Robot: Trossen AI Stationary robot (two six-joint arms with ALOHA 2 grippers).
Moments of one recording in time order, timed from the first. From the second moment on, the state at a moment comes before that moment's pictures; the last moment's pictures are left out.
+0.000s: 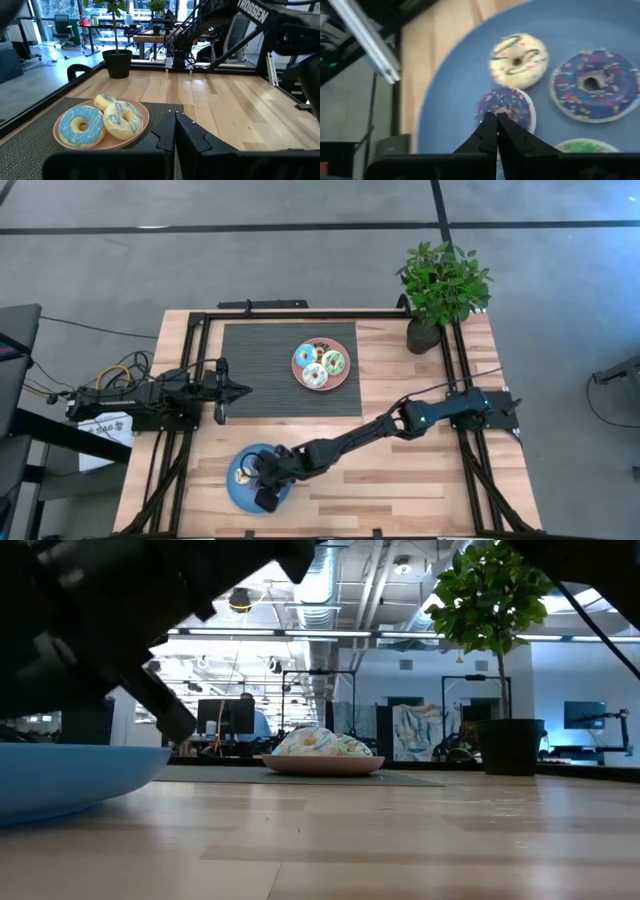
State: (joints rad) left arm 0.08 0.06 0.01 0.03 -0.01 -0.03; right arm 0.36 2.66 2.30 -0.36 0.03 0.67
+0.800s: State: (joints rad) left arm 0.08 0.06 0.01 0.03 -0.01 -0.03; right arm 0.37 2.43 2.30 -0.66 0.03 0.45
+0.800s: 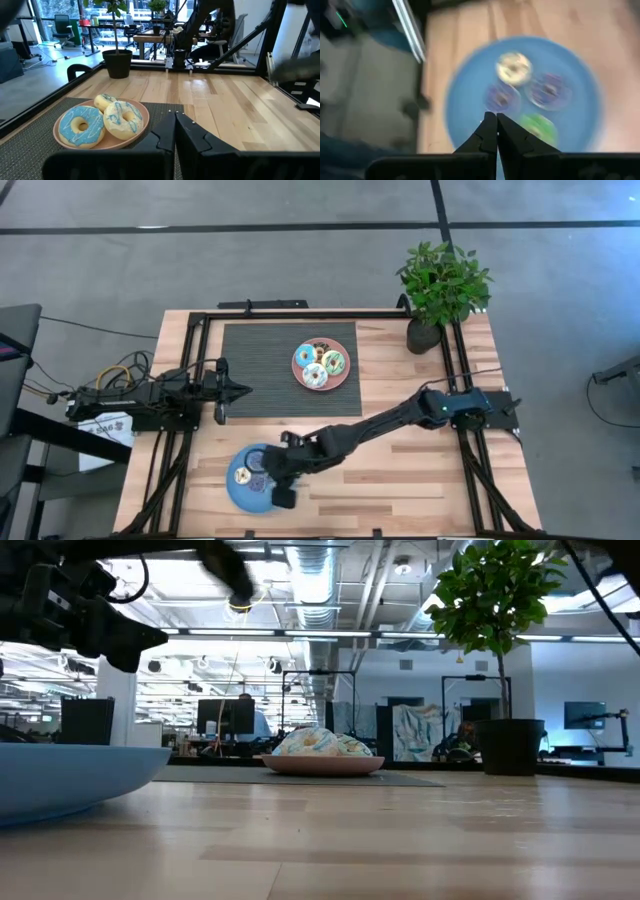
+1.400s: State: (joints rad) left arm 0.08 0.06 0.01 0.03 -0.01 -0.03; right arm 0.44 1.72 1.32 -0.55 0.23 0.34
